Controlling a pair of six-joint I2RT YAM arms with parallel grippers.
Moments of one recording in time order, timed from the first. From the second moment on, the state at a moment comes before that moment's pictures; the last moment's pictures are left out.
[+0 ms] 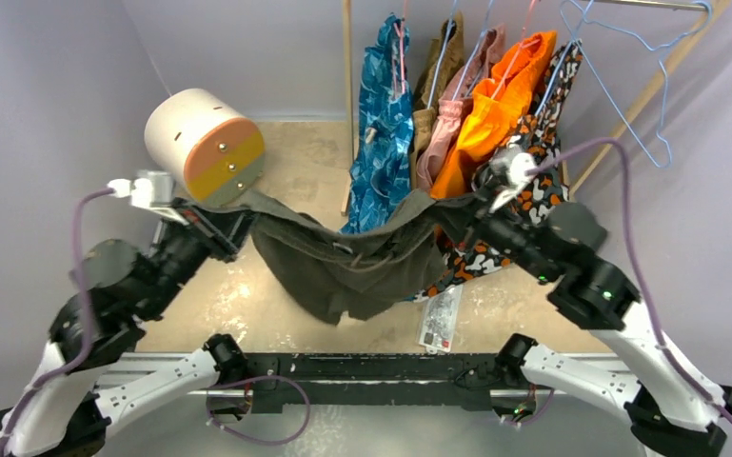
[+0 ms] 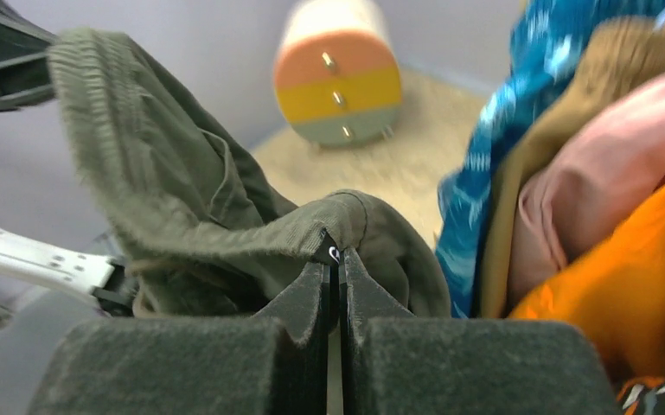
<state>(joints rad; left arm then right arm) -0.88 0.59 1.31 -0.64 -0.36 -0.52 0.82 0.77 1.25 -0.43 -0.03 0.22</state>
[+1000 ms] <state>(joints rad) -0.88 0.79 0.79 -0.62 -0.55 -0.85 0.82 0.89 0.79 -0.40 0.27 0.55</state>
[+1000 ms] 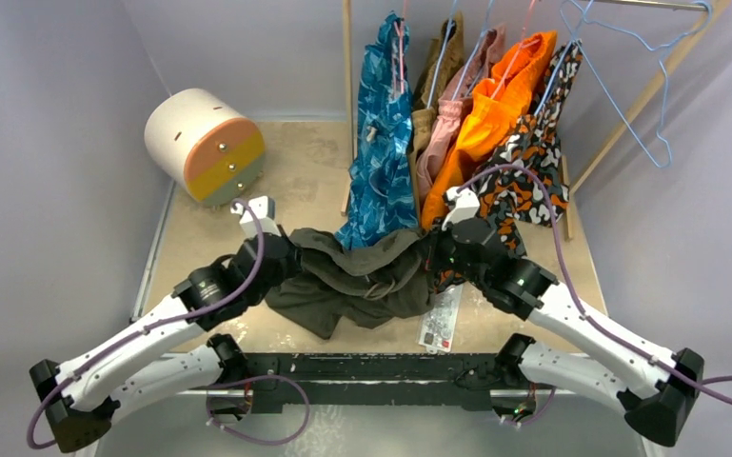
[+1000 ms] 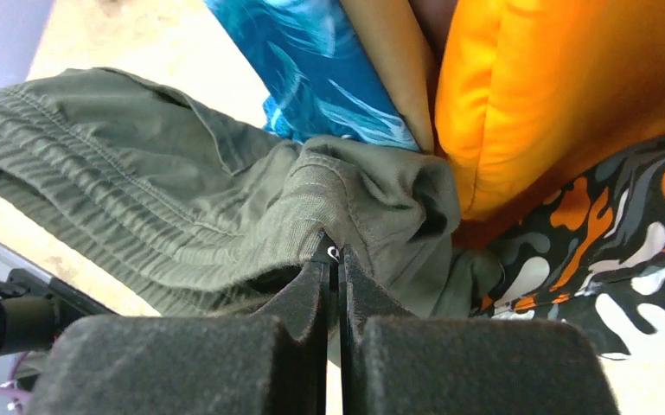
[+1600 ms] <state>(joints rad) -0.88 0.55 1.45 -0.52 0.00 -0.49 0.82 0.58 1.30 -0.30 -0.28 0.20</state>
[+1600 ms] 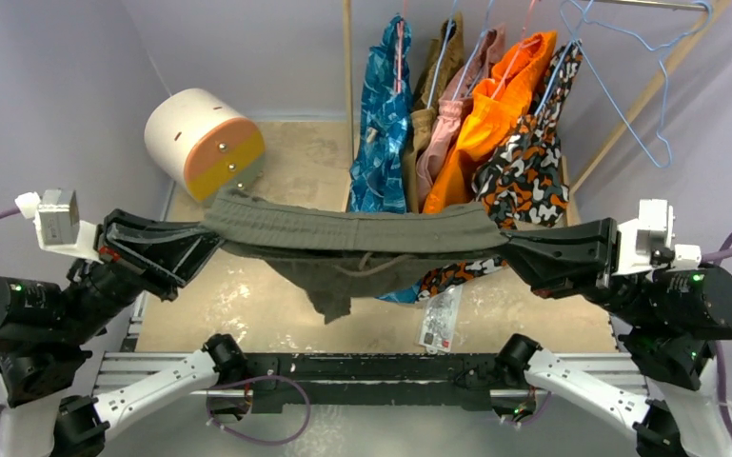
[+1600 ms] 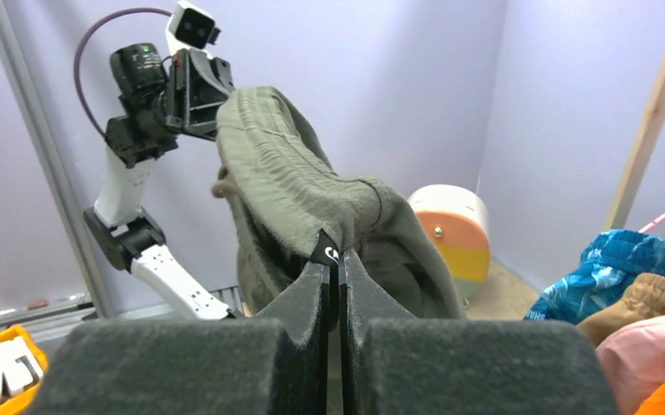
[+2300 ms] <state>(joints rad) -0.88 0.88 0.91 -0.55 -0.54 -0.65 0.82 0.98 0.88 -0.32 0.22 0.41</state>
